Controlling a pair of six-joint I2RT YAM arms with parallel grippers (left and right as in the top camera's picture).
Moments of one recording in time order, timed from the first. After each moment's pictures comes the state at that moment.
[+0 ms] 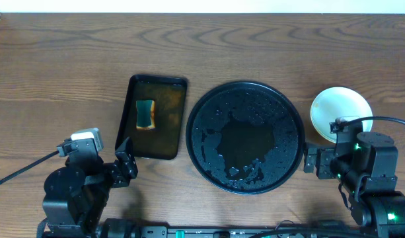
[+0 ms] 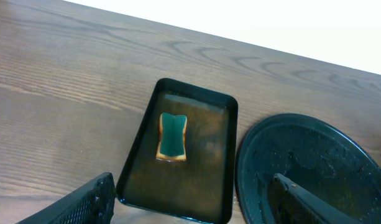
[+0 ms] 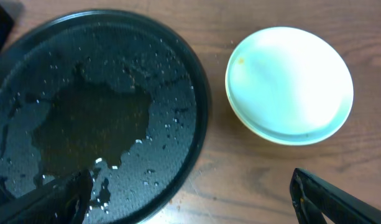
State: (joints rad) left arm -0.06 0.46 0.88 -0.92 0.02 -0.25; right arm 0.05 0.70 0.85 -0.97 -0.02 0.02
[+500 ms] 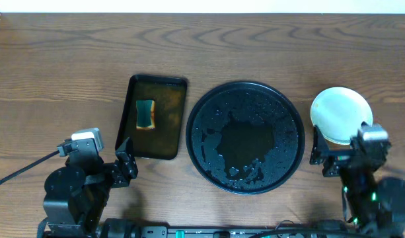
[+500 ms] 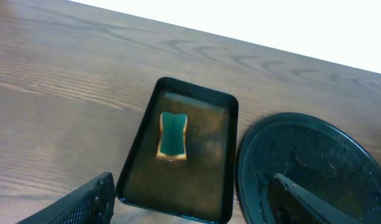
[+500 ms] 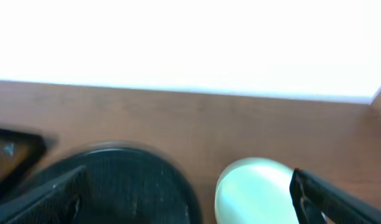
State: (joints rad) left arm -0.06 0.46 0.88 -0.92 0.02 -0.25; right arm 0.05 0.33 0.64 -0.49 -0.03 0.01
